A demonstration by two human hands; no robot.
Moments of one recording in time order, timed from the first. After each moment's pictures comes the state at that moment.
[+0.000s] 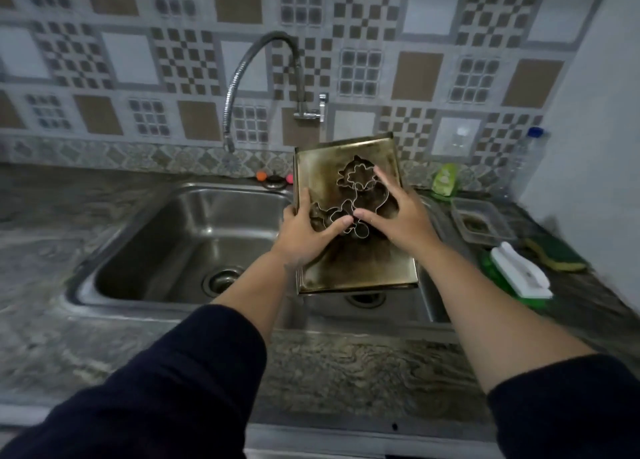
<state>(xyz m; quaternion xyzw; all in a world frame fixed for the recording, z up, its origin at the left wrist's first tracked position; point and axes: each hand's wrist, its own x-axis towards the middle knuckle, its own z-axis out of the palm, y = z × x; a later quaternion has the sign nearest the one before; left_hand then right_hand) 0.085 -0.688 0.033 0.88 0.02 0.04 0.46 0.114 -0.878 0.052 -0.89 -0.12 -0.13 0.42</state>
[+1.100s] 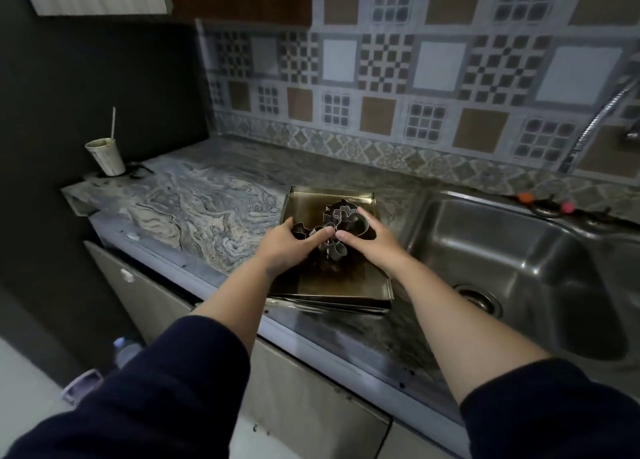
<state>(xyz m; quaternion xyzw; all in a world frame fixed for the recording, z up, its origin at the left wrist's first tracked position) -0.083 -0.149 0.013 0.87 0.27 0.10 0.41 0.020 -0.306 0.002 -0.82 -0.23 0.16 0.50</state>
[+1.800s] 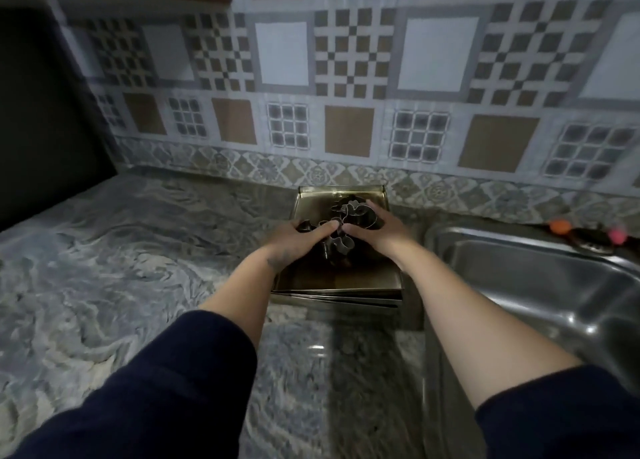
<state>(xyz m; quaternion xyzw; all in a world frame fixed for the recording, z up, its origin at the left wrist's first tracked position) 0.218 -0.043 0.012 0.85 0.22 0.00 0.48 0.296 -0.211 -0.001 -0.85 -0.11 0.11 0.51</state>
